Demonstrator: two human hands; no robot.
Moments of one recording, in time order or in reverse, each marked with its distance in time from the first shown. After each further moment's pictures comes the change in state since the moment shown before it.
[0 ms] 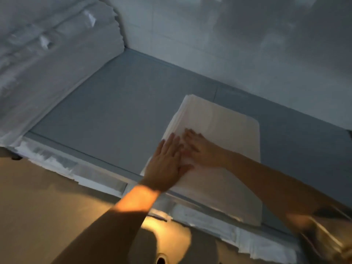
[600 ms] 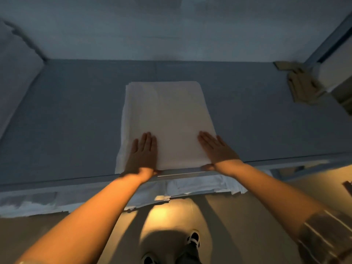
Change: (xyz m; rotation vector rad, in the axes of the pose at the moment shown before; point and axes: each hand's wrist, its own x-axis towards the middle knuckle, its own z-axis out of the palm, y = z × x) left_hand -0.001 0.027 0.007 0.300 -0.409 0.177; right_hand -0.194 0.026 0.071 -0.141 0.134 0.435
